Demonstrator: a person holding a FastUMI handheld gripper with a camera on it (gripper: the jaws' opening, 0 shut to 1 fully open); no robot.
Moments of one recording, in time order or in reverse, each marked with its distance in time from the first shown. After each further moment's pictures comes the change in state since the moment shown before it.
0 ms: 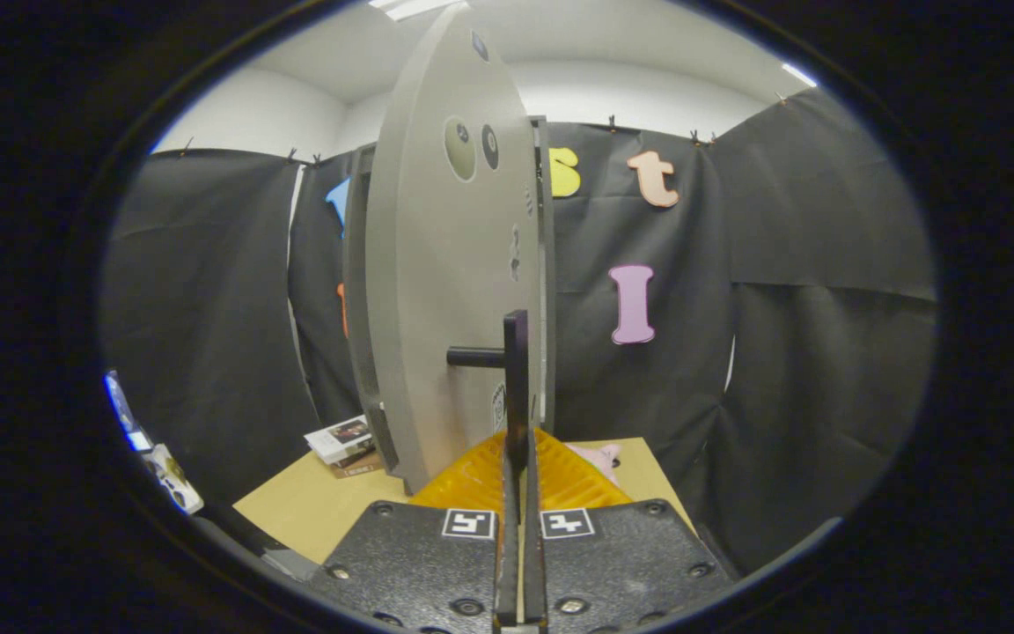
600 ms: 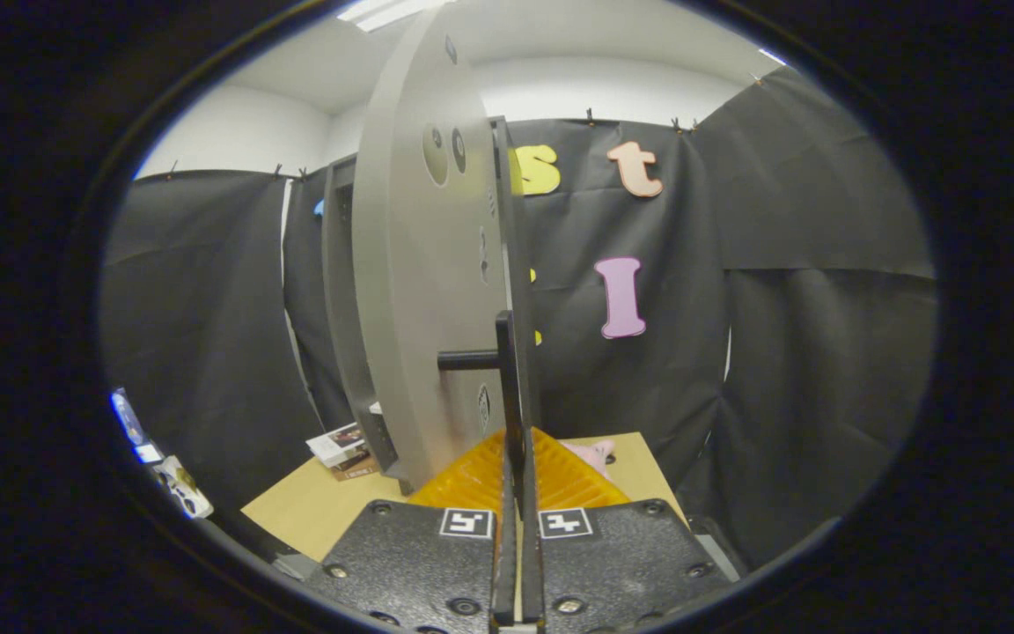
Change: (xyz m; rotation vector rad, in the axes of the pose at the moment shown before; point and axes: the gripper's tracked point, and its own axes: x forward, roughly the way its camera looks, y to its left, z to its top) arm -0.005 -0.001 0.004 0.072 -0.010 0.046
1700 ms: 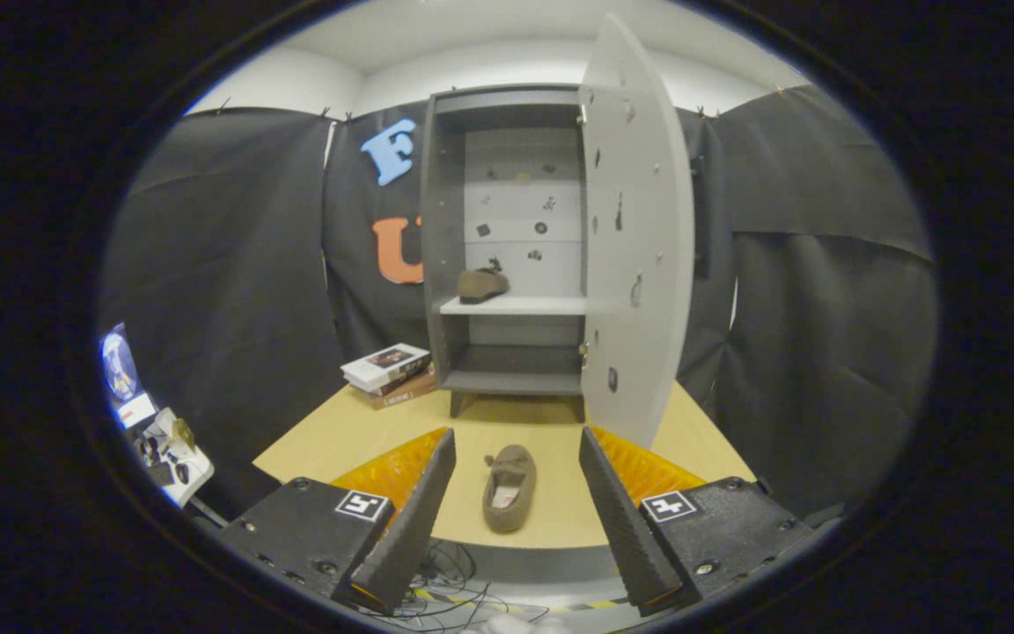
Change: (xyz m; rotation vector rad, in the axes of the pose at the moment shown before) arm -0.036 0.040 -0.072 -0.072 0.161 -0.030
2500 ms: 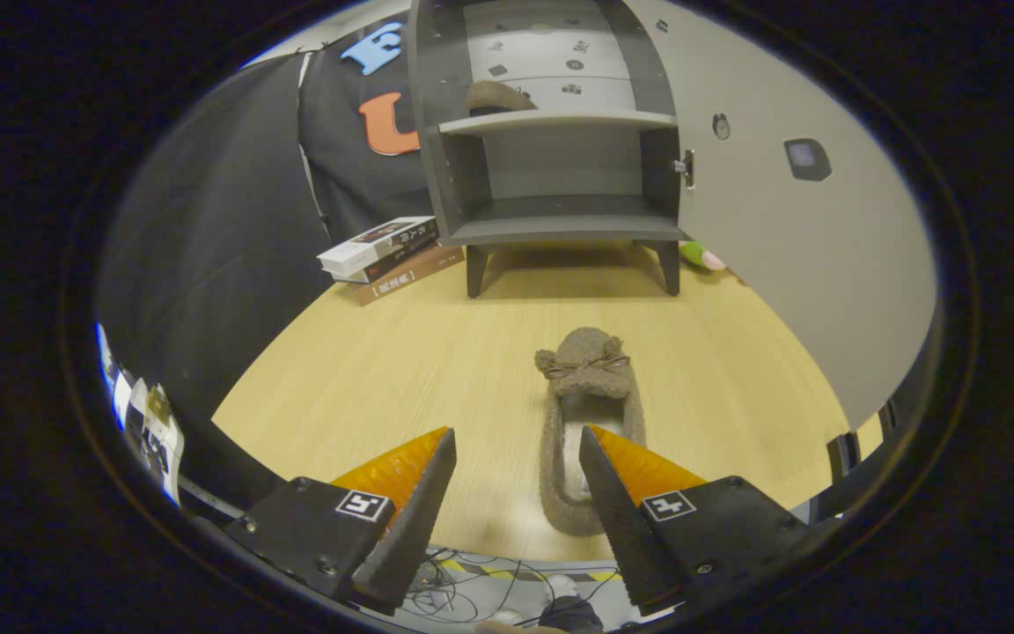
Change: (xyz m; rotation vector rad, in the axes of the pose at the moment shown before) arm 0.023 0.032 -0.084 0.078 0.374 0.073
